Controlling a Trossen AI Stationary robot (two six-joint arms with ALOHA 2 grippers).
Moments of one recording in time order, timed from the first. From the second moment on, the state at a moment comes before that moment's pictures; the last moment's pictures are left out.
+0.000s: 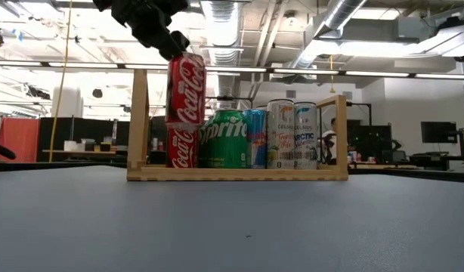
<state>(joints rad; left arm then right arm) 0.30 1.23 1.04 -0.46 0.31 0.35 0.43 1.59 2.33 -1.50 0.30 0.08</state>
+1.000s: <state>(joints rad) 0.47 1.40 0.94 -0.30 0.50 0.45 0.29 1.59 2.33 -1.47 0.32 0.08</state>
